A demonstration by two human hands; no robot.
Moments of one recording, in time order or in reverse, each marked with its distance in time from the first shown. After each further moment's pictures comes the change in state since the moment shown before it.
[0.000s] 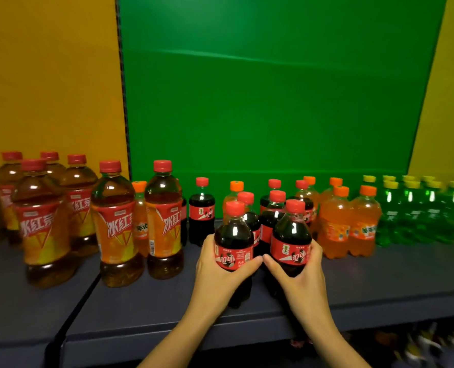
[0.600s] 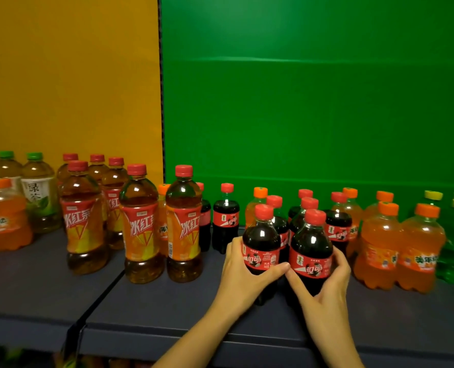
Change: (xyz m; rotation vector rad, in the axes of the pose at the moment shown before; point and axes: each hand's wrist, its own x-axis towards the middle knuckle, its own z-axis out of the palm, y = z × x) left_hand 0.023 -0.012 0.021 0.226 0.055 -0.029; right_hand 0.020 0.018 0.005 0.038 -0.044 -0.047
